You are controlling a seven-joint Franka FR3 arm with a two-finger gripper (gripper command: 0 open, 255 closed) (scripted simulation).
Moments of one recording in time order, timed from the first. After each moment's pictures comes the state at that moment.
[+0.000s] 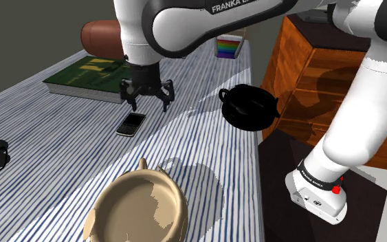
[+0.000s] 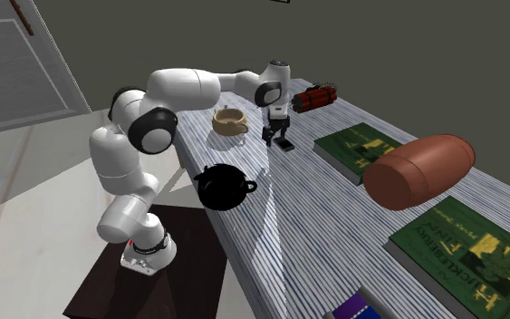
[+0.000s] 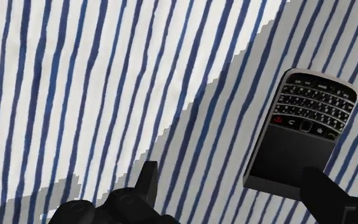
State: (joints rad) arm -0.01 0.17 0.77 -1.73 -0.12 1.91 1.49
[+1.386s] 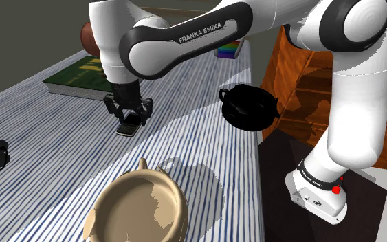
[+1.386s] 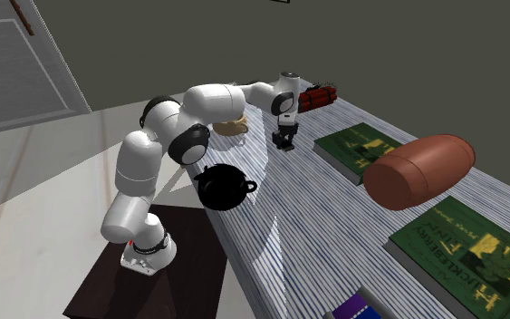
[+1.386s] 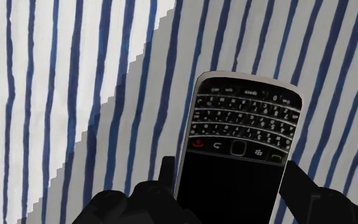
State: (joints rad) arm 0.13 0.44 0.72 -1.54 -0.28 1.93 1.69
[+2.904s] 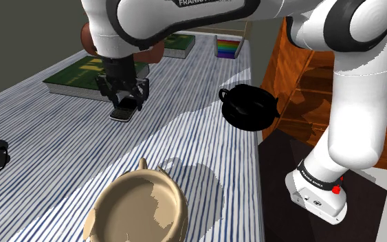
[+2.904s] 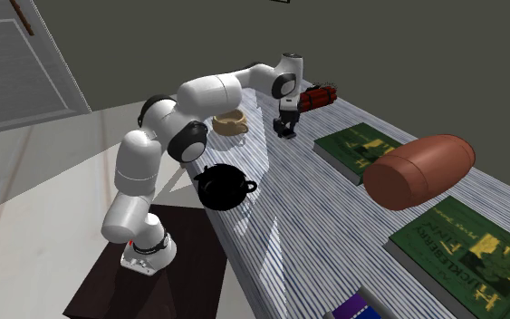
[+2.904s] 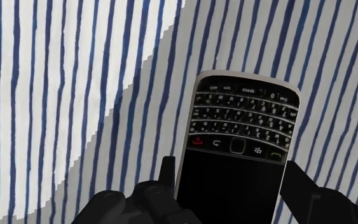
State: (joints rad) arm 0.15 0.43 0.73 -1.38 -0.26 1.77 1.68
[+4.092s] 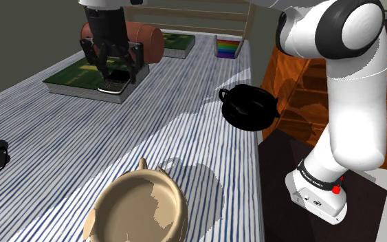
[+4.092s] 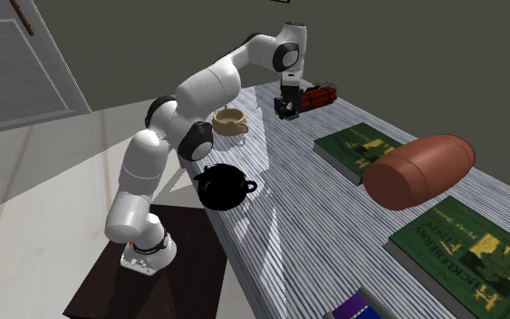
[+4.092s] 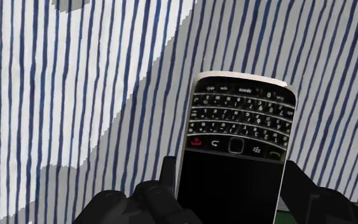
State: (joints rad) arm 0.25 0.50 0.72 -1.02 -0.31 1.48 1.67
